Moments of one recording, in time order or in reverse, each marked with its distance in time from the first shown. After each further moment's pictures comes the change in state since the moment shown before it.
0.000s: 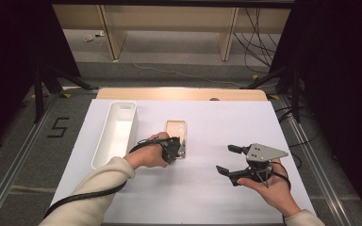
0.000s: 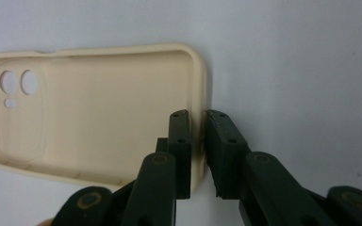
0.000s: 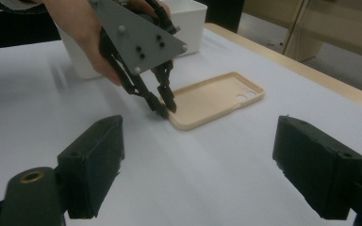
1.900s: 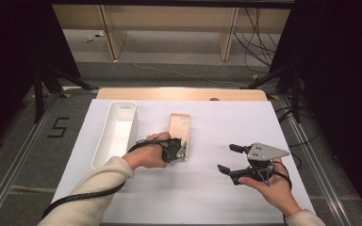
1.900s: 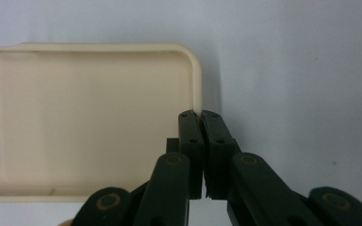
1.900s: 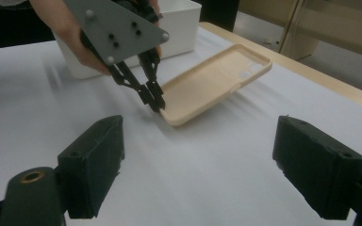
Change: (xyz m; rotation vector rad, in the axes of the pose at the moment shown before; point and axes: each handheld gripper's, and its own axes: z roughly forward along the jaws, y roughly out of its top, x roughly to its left) left arm -0.003 0.005 -0.017 -0.032 0.014 0.126; right arm -0.004 -0.001 -0.002 0.002 -0.013 0.009
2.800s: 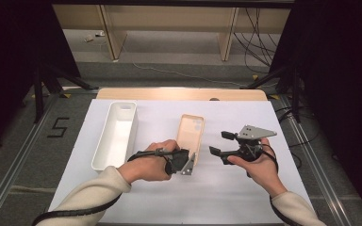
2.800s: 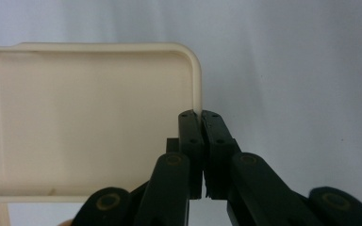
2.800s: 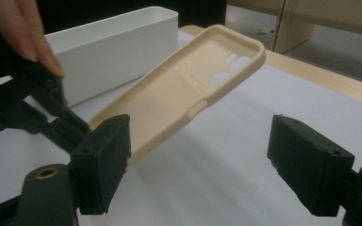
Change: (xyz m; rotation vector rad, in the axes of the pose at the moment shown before) left arm -0.039 0.038 -0.050 -0.066 0.050 0.119; right arm -0.027 0.023 0.039 0.002 -0.015 0.118
